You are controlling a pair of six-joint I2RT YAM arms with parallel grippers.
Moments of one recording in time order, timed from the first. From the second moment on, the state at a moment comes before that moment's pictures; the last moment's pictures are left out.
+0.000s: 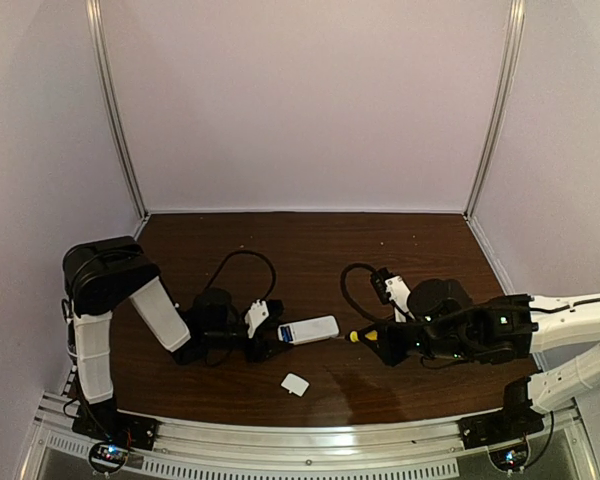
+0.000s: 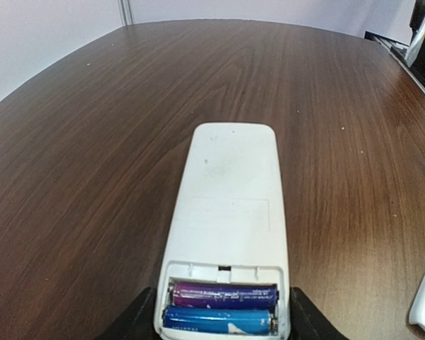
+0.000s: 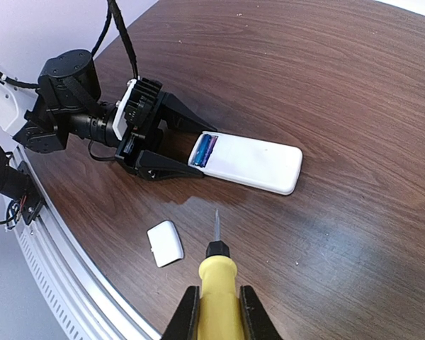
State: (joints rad) left arm -0.78 2.04 0.56 1.06 0.46 0.24; right arm 1.22 1.10 0.71 -0.27 0.27 0.63
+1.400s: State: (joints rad) left arm -1.07 1.83 0.47 0.98 0.25 0.33; right arm 1.22 0.94 0.75 -0.40 0.33 0.61
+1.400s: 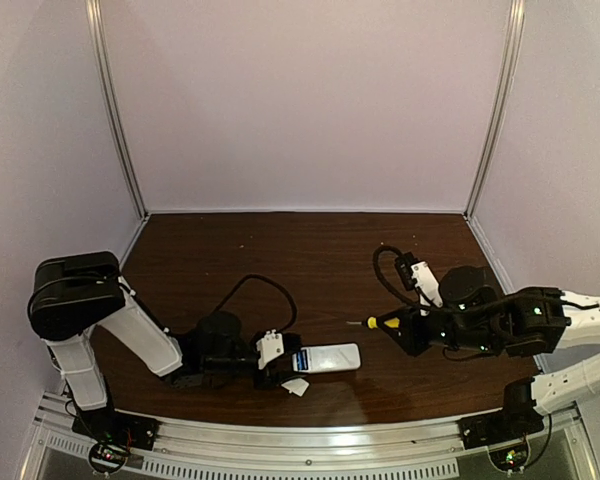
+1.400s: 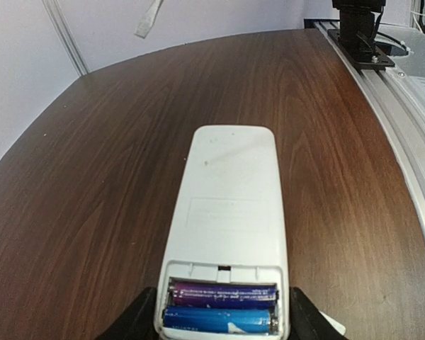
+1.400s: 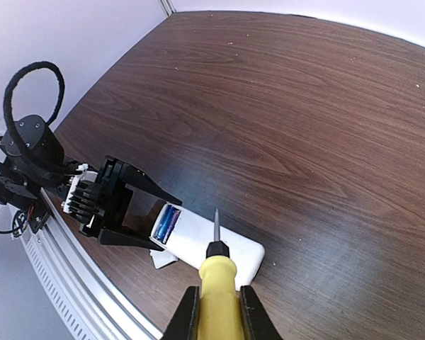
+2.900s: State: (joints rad) left arm -1.07 1.83 0.46 1.01 0.26 0.34; right arm 1.16 1.13 0.95 -0.52 0.33 0.62
